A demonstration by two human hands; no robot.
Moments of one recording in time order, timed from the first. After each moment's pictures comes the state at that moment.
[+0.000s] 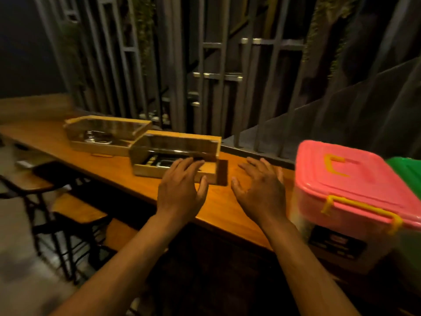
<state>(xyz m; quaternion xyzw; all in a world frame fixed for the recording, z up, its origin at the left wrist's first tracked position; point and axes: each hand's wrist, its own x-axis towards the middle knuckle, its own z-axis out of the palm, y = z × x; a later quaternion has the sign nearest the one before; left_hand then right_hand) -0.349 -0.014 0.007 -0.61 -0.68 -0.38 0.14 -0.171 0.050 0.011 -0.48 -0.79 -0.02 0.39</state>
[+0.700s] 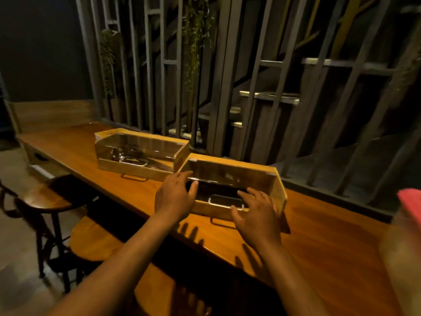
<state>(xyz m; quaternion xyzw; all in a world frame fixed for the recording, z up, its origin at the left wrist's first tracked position) -0.619 0.106 -0.022 -0.53 -0.76 -0.38 0.02 -0.409 0.143 -0.034 -0.51 -0.79 0.06 0.32</state>
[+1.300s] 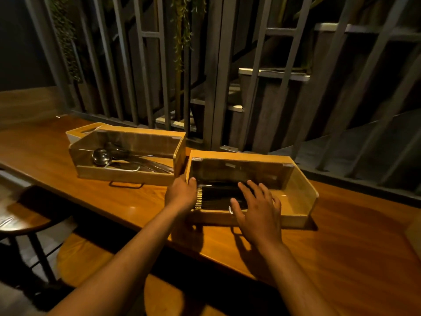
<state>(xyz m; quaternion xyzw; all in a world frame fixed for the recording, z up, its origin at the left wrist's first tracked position) -0.689 0.202 -0.049 -0.45 -0.76 -0.42 -0.22 -0.492 0.200 -0.069 -0.58 -0.77 0.02 0.28</state>
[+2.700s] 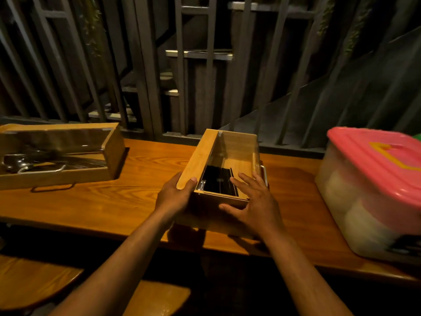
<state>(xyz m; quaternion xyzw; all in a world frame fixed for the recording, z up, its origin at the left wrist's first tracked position) -0.539 0.174 -0.070 -0.49 -0.64 -0.47 -0.37 -0.329 0.147 -0.065 -0.61 -0.74 0.07 0.28</state>
